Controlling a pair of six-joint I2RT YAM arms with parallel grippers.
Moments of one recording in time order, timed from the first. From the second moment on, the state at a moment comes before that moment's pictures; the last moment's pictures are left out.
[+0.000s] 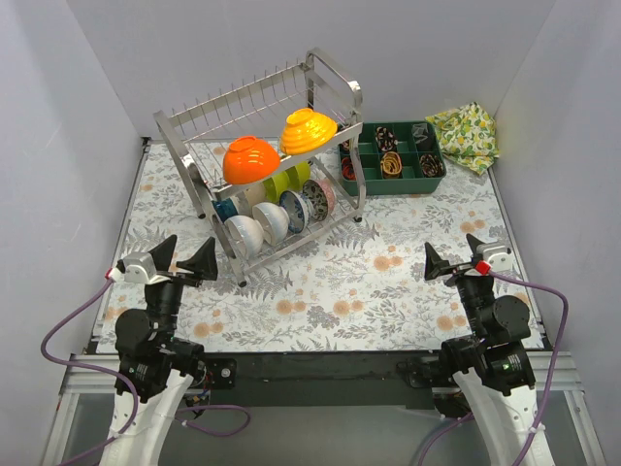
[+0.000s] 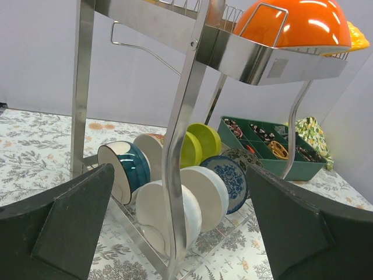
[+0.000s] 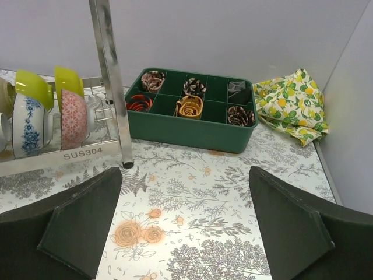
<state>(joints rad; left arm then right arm) -0.28 0.00 0.40 -0.08 -0.14 -0.26 0.28 0.01 0.36 -0.19 0.05 -0.06</state>
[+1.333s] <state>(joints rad) -0.28 1.05 1.68 -0.73 0.31 0.19 0.30 0.01 0.36 -0.19 0.01 -0.05</state>
